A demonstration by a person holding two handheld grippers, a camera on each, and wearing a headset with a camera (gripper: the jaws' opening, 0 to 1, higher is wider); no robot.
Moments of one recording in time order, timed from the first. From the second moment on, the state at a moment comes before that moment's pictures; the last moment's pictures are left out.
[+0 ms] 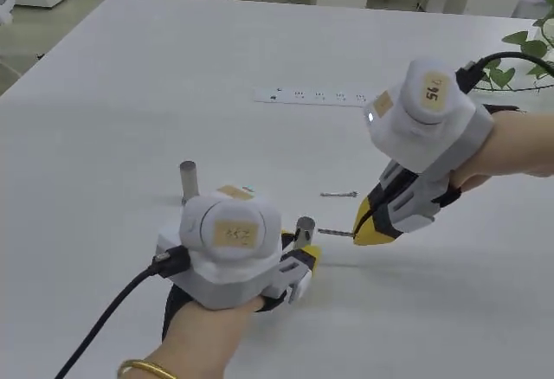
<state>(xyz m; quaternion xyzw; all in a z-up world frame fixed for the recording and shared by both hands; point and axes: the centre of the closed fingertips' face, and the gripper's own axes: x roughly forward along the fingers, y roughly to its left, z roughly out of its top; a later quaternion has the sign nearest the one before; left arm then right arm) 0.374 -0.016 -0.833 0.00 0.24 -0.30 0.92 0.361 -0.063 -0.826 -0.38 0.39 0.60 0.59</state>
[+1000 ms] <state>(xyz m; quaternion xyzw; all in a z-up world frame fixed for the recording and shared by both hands) 0.376 -0.013 -0.841 0.01 0.25 -0.29 0.92 0.365 -0.054 -0.823 -0.40 0.38 0.60 0.58</state>
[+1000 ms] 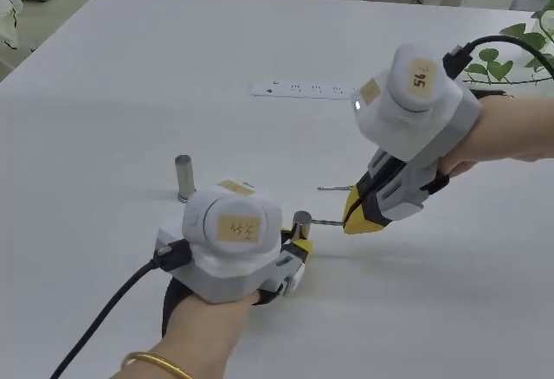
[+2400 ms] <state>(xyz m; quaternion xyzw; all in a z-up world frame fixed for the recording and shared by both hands) 0.378 -0.013 -0.843 0.01 0.26 -0.29 0.92 0.364 -0.027 -0.818 -0.39 0.36 0.62 0.58</state>
